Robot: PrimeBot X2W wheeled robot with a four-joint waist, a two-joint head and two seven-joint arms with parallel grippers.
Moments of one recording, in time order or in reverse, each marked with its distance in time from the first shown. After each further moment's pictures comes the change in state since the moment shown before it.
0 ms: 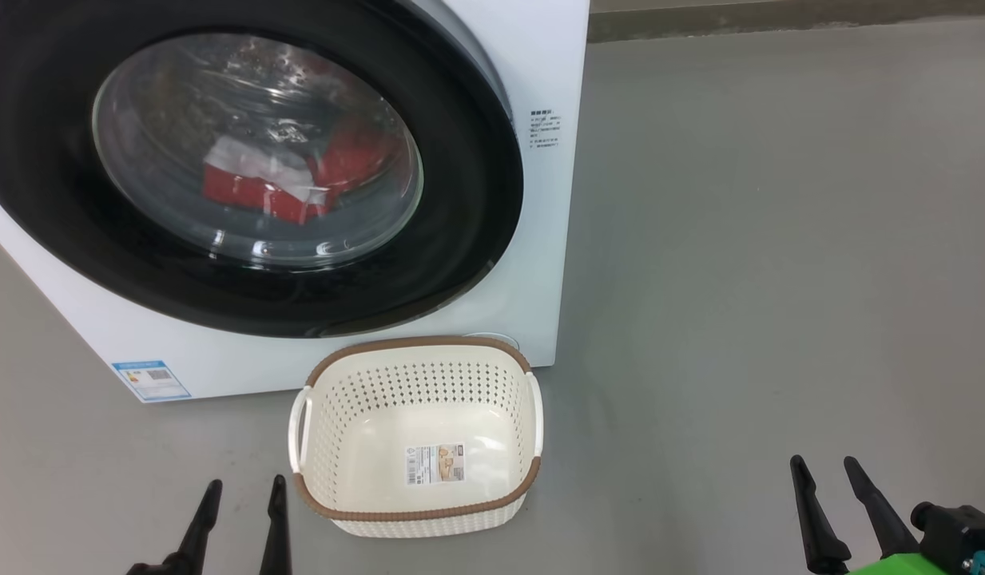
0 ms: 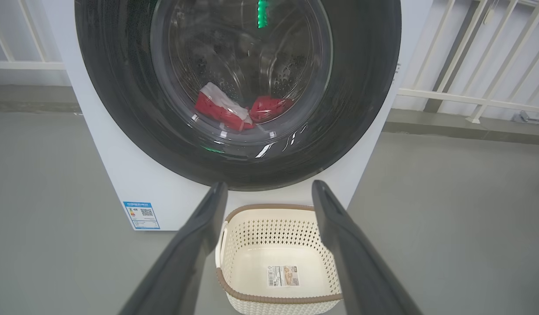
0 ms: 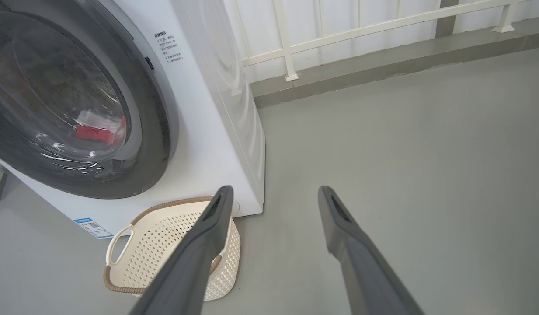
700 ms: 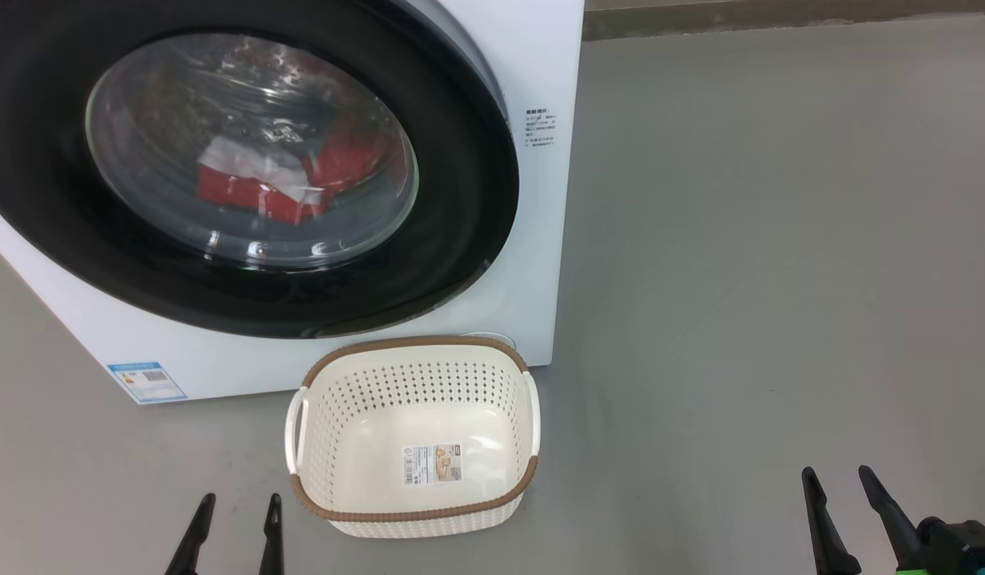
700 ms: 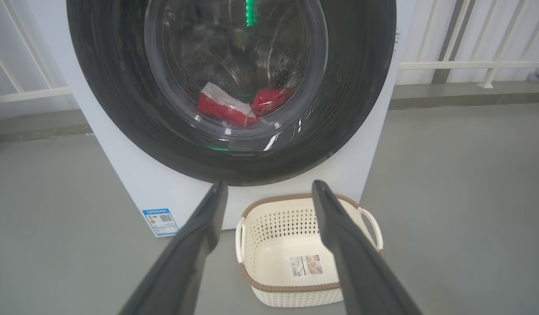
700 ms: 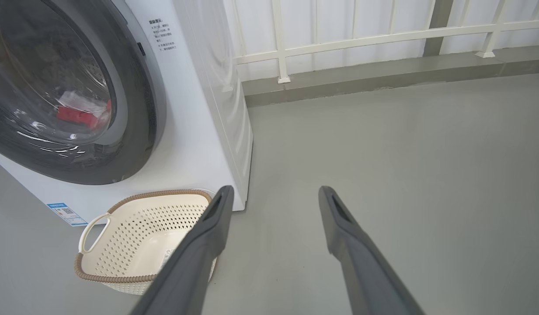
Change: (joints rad) left arm 0.018 -0.009 0.044 0.038 0.160 -0.037 -0.038; right arm 0.033 0.002 -0.035 -0.007 -0.115 0.000 -0.038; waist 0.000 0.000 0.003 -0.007
